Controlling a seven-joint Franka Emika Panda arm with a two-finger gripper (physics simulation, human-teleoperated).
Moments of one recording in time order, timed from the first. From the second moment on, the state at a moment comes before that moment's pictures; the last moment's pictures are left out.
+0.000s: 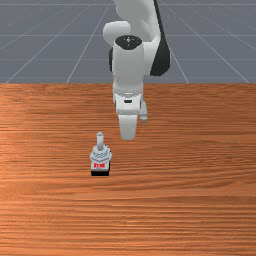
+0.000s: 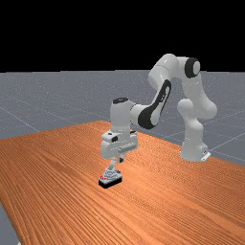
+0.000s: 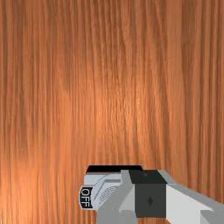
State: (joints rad) arm 0.00 0.43 0.00 -1.91 -0.01 2.34 -0.78
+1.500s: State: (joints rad) arm -0.02 0.23 0.01 -2.39 0.04 2.68 -0.80
